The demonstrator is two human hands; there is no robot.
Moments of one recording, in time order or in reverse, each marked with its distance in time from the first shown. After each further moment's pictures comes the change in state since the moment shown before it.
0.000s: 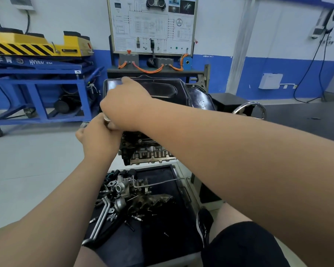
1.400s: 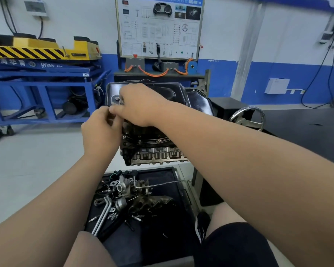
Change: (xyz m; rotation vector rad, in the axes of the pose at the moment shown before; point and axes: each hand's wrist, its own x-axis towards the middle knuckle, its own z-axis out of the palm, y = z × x) left_hand -0.004 0.015 -0.014 -0.169 0.072 0.056; right_hand -0.031 0.022 -0.006 0.704 0.096 0.292
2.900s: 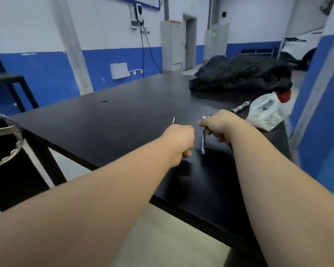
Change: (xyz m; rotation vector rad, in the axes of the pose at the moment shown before) left_hand -0.412 0.580 0.292 -0.672 -1.570 -0.405; right_hand -0.659 0.417 -0.212 0.365 0.473 1.722
